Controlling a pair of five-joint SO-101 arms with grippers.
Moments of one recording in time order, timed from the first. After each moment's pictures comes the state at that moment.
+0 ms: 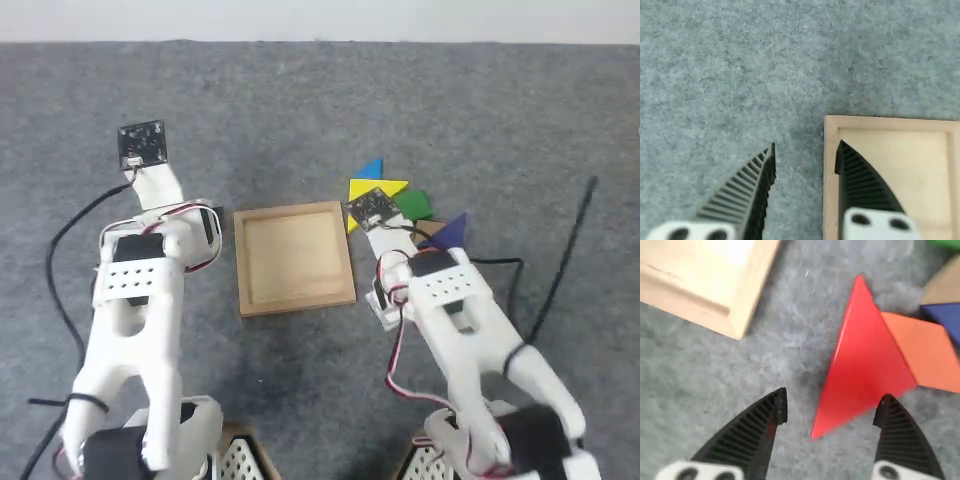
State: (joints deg) left arm -12.0 -24.3 49.6 45.1 11.0; right arm -22.5 -17.2 51.5 54.9 11.8
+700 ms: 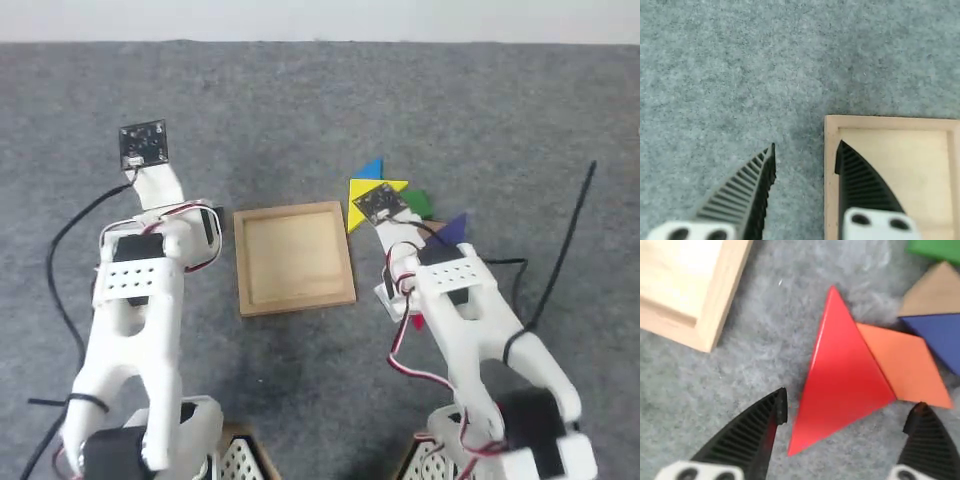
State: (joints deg) left arm -12.0 -24.3 49.6 45.1 10.3; right arm -18.7 -12.0 50.5 50.1 16.6
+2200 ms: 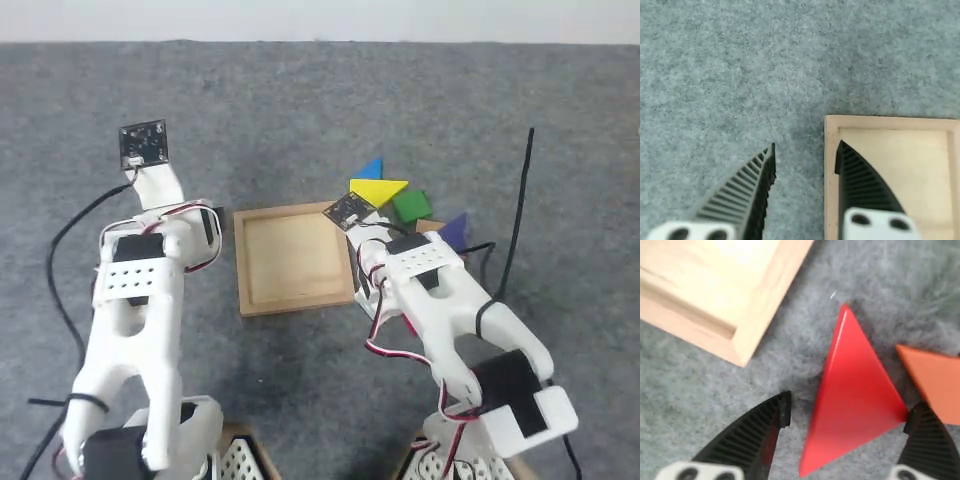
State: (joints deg) left arm -12.0 -24.4 49.6 45.1 10.3; right arm -25.1 -1.2 42.8 52.9 16.3
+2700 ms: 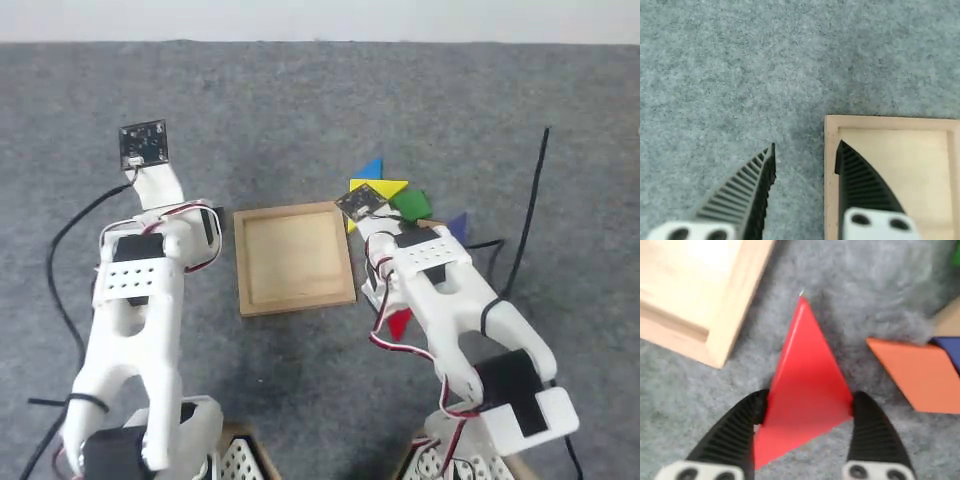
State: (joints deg) left arm -12.0 -24.4 49.6 45.1 10.3; right arm -22.4 -1.2 41.2 54.6 14.8
